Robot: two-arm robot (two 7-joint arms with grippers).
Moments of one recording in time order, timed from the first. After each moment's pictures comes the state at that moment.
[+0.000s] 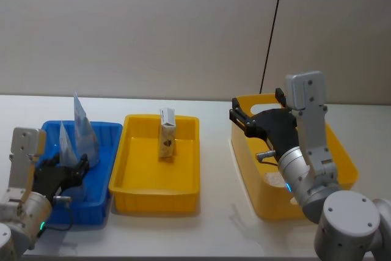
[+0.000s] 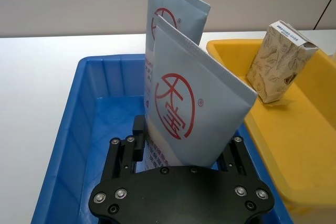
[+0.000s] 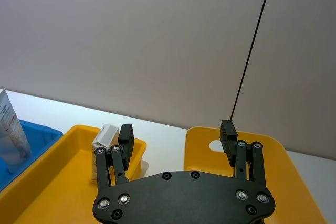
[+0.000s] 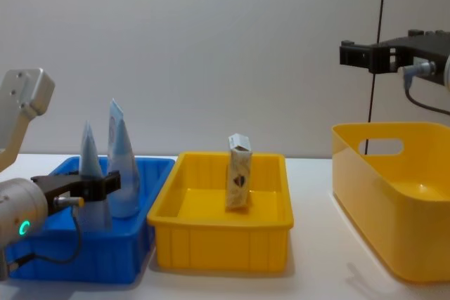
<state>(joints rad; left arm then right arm) -0.42 0.20 0.27 -1.14 -0.32 0.05 -0.08 0.24 0.08 -0.22 -1.68 -0.02 0.24 0.01</state>
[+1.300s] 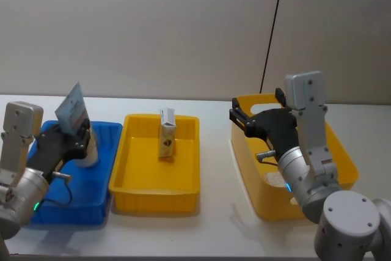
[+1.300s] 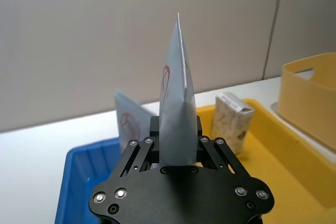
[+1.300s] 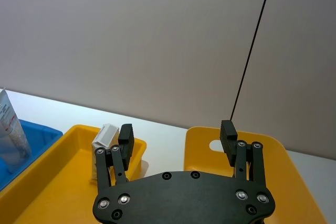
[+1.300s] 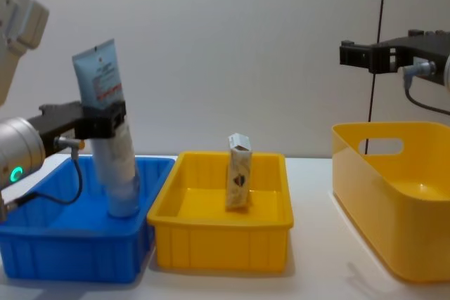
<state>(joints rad) -0.40 0.25 0.26 -1.29 -0.27 -0.09 -0.20 0.24 0.08 -0.22 -1.68 -0.02 0.24 0.01</state>
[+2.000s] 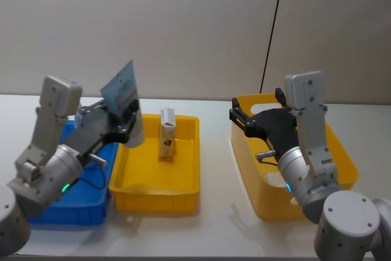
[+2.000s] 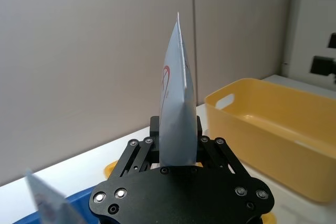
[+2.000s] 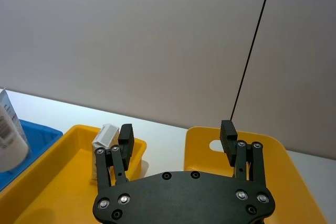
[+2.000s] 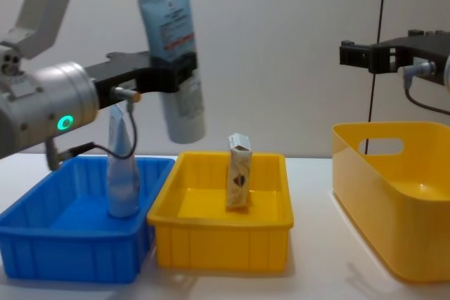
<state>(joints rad) -0.45 0.24 0.34 -1.38 -0.29 -0.06 -0.36 0.24 0.08 -0.22 -1.68 -0.02 0.24 0.01</state>
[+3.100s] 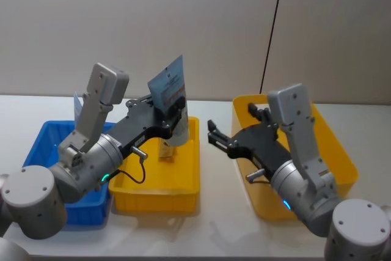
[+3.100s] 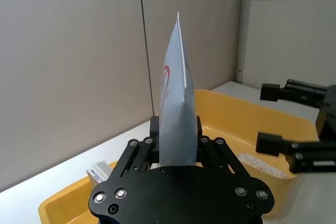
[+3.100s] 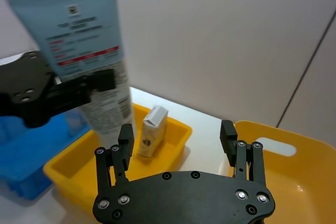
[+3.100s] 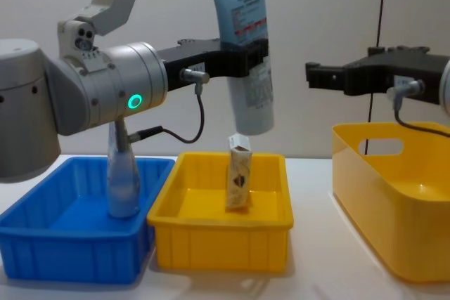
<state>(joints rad) -0.52 0.18 0.42 -1.35 -0.32 0.00 -0.42 0.21 0.16 -0.26 -1.72 0.02 0.27 0.20</state>
